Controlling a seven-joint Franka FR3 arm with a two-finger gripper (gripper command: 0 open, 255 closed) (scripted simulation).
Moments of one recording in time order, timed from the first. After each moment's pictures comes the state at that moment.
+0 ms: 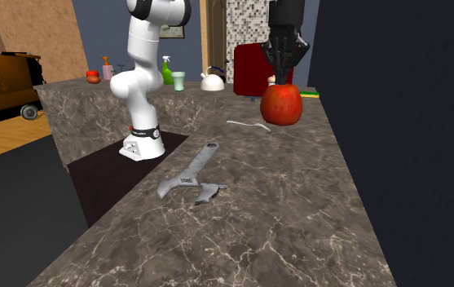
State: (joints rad) arm 0.04 0.34 -0.37 -1.26 0.15 1.59 -1.38
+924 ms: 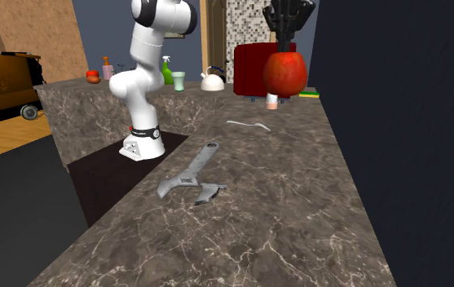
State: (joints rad) arm -0.03 0.47 -0.37 -0.87 0.20 1.32 -1.38
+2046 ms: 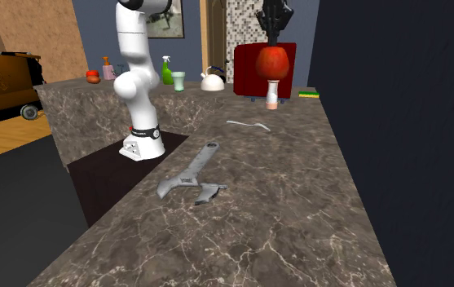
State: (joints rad) arm 0.28 0.04 -0.26 -1.44 0.03 1.50 -1.04
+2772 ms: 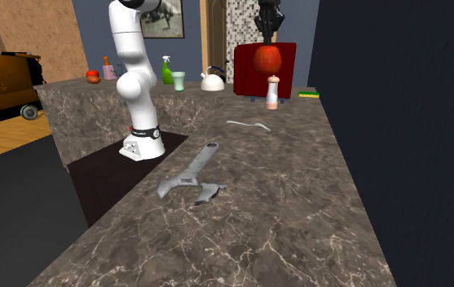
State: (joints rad) arm 0.42 -0.07 -0.12 -1.57 0.01 1.53 -0.76
